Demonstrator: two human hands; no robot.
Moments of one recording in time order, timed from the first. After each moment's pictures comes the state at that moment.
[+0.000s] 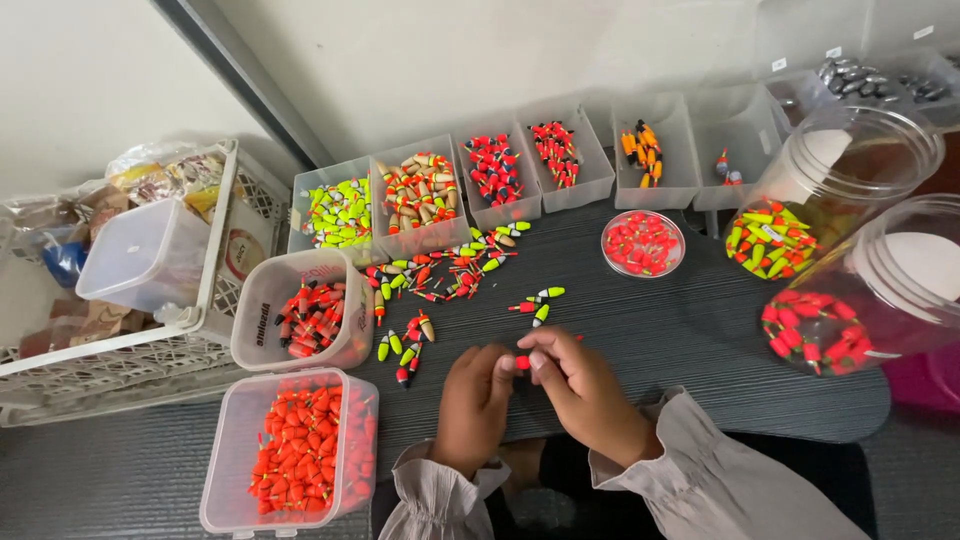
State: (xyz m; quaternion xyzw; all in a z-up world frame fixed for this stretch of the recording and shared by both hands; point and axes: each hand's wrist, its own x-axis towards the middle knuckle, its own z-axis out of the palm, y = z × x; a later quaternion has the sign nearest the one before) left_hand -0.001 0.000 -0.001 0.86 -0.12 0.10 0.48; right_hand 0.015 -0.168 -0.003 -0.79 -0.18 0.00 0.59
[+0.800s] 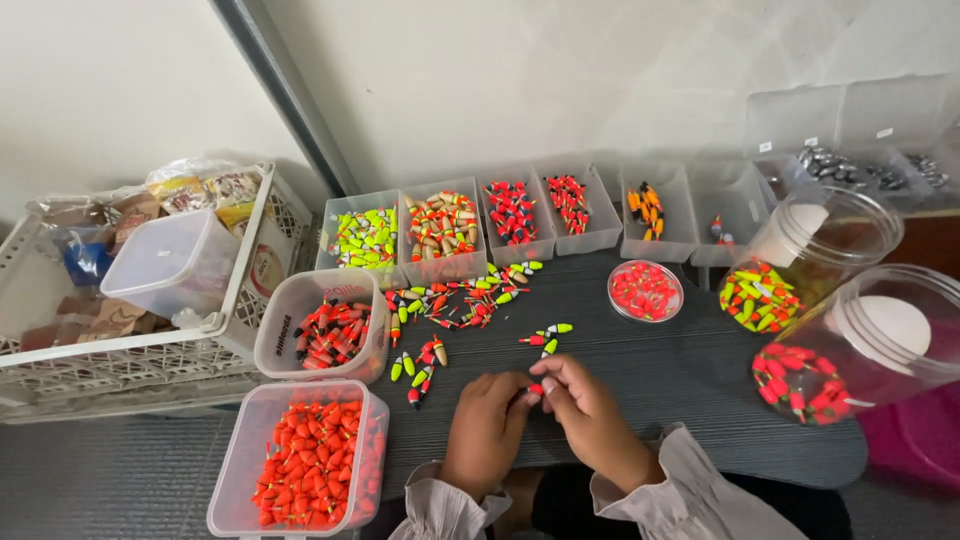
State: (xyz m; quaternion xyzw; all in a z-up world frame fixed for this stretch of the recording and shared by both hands) left_hand -0.002 0.003 -0.012 0.88 -0.15 0.13 0.43; right_hand 0.023 -0.165 -0.023 -0.76 -0.12 0.07 0.64
